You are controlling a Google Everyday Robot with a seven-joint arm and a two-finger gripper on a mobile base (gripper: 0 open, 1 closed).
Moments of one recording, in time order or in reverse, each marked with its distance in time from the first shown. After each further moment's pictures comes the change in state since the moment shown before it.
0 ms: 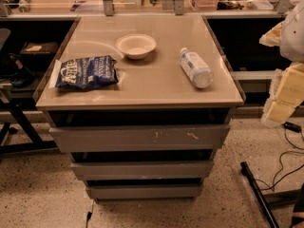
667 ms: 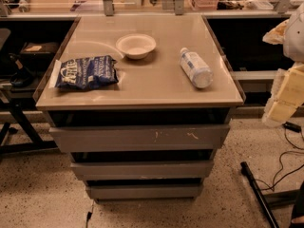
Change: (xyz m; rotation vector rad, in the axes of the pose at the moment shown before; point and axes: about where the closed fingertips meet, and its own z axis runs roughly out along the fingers) arm -0.001 -0.001 -0.002 0.031 -0.008 0.002
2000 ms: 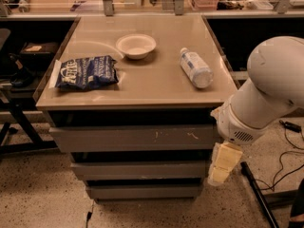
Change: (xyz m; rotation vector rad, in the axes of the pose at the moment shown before) arm -0.010 0.088 0.176 -0.224 -0.034 0.015
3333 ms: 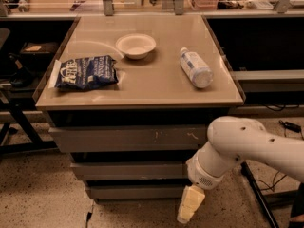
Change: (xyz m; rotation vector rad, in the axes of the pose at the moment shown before) arm 0.003 0.056 0.184 -0.227 -0.075 0.104
